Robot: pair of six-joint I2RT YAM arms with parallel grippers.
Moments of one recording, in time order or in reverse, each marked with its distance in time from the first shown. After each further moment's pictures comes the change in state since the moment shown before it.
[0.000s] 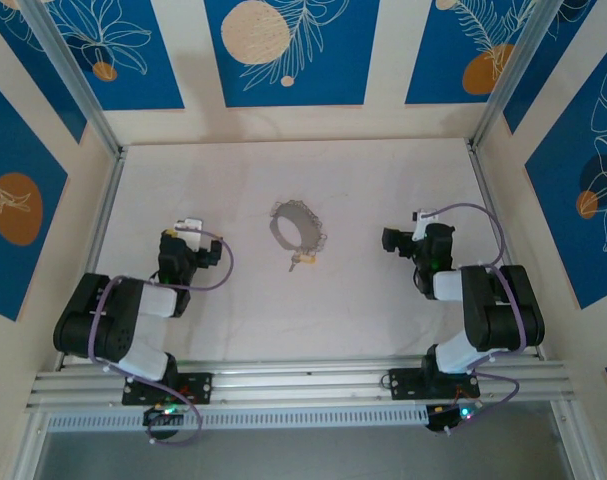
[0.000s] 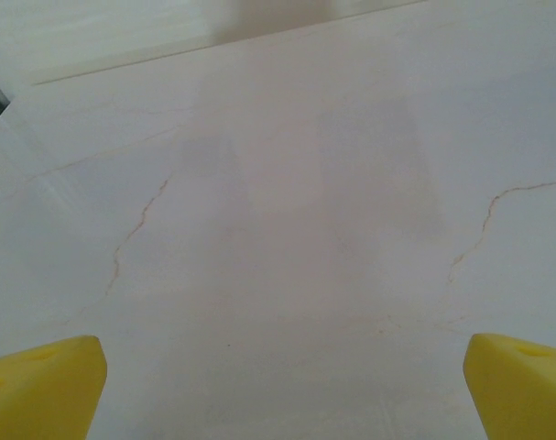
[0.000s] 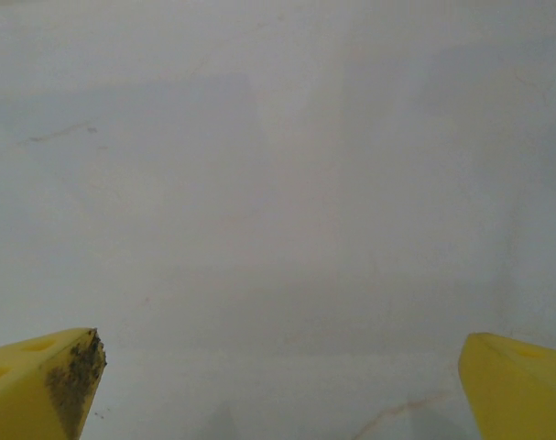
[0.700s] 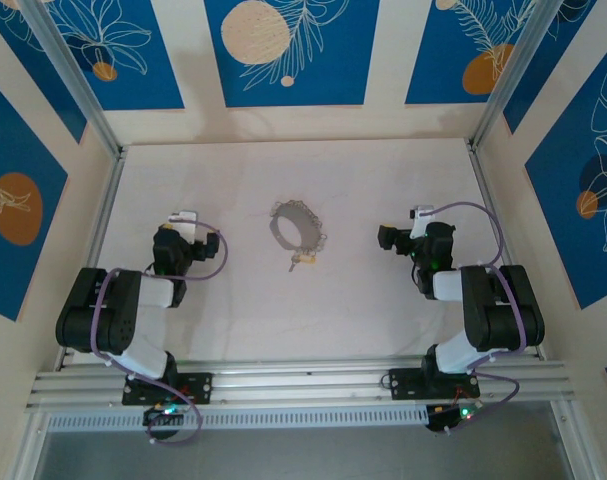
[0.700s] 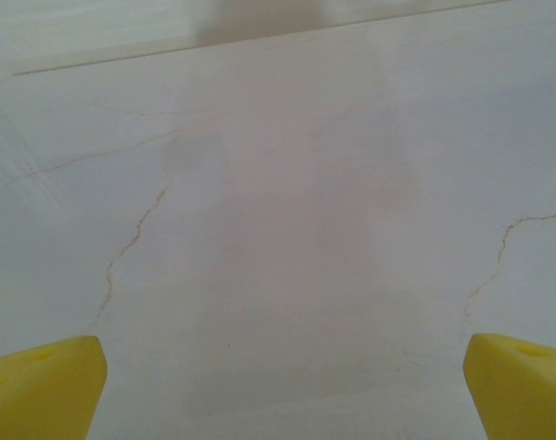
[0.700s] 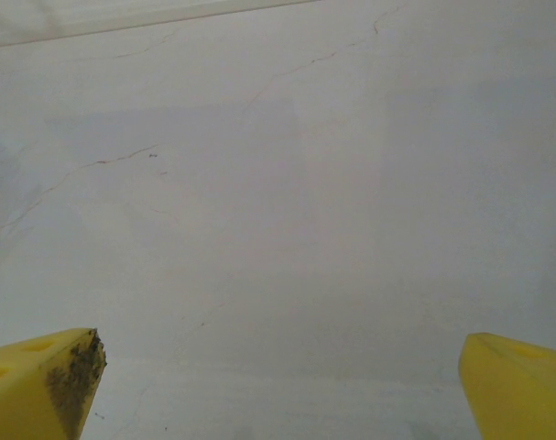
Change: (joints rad) left arm 0.065 0.027 0.071 -0.055 0.089 -0.031; right arm 0.010 0.000 0.001 0.042 -0.060 -0.001
